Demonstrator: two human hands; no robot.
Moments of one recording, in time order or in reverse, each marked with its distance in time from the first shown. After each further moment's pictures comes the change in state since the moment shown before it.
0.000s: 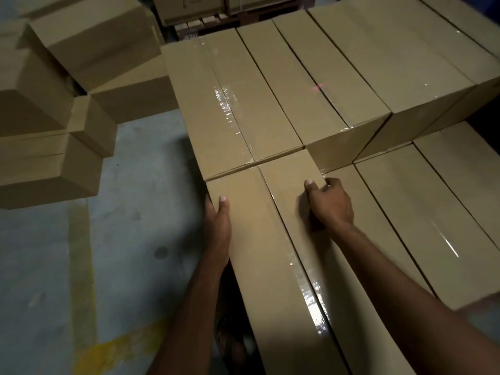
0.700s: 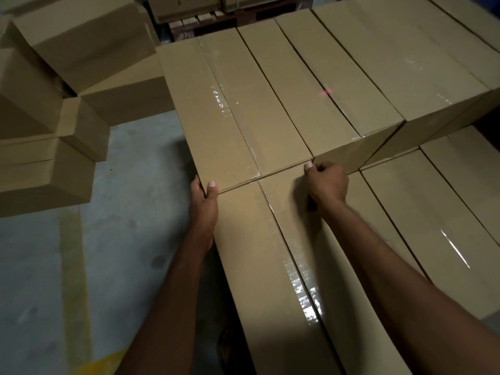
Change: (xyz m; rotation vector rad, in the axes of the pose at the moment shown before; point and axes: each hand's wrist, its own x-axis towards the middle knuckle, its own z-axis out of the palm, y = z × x) left_hand 0.101 0.008 -0.006 0.026 -0.063 0.105; right_hand 0.057 -0.056 0.028 0.168 0.104 0.010
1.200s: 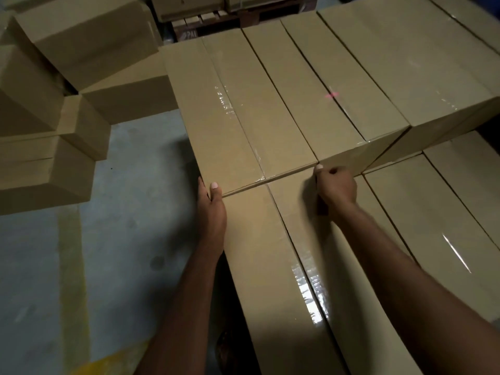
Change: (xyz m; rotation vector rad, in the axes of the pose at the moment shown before) left_hand -0.012 0.012 0.011 -0.016 0.081 -0.020; right_hand 0.007 0.003 -0.003 0.025 -0.027 0.089
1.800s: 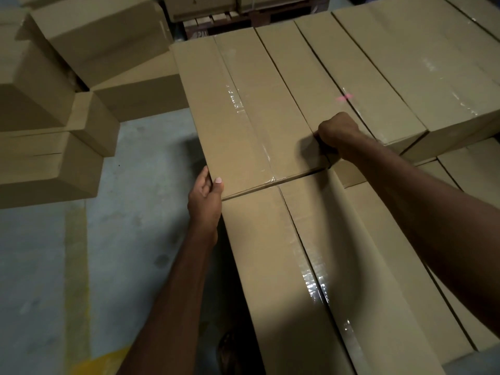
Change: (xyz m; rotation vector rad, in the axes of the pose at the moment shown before) left_hand 0.018 0.017 -0.023 -0.161 -0.029 -0.029; right_hand 0.071 -0.106 0.012 -0.326 -0.143 -0.179
